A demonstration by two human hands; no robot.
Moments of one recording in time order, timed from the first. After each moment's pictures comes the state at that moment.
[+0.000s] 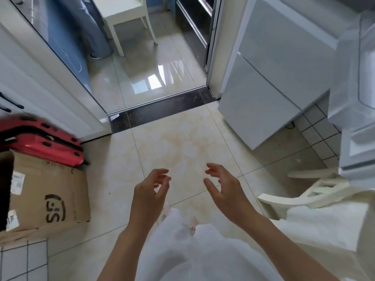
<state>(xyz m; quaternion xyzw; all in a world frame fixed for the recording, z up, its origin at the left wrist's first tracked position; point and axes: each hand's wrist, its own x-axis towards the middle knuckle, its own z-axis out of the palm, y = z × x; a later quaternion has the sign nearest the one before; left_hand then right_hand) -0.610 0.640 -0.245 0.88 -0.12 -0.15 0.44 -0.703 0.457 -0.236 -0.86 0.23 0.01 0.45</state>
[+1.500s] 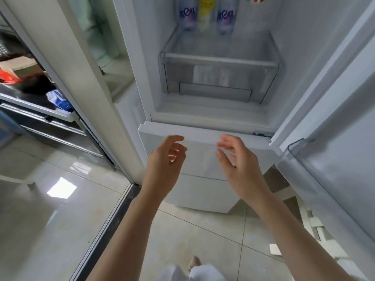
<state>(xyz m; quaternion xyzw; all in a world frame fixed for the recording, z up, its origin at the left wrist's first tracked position) -0.198 0.044 -0.134 0.66 -0.54 -0.26 0.46 -0.382 0.021 -0.125 -0.70 0.51 -0.36 0.33</state>
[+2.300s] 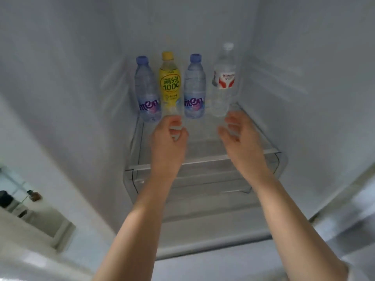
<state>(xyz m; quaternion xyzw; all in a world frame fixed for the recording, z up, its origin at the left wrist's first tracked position) -0.183 -0.332 -0.030 0.51 -0.59 -0.24 0.57 -0.339 -0.305 -0.021 -0.57 0.58 -0.55 0.19</state>
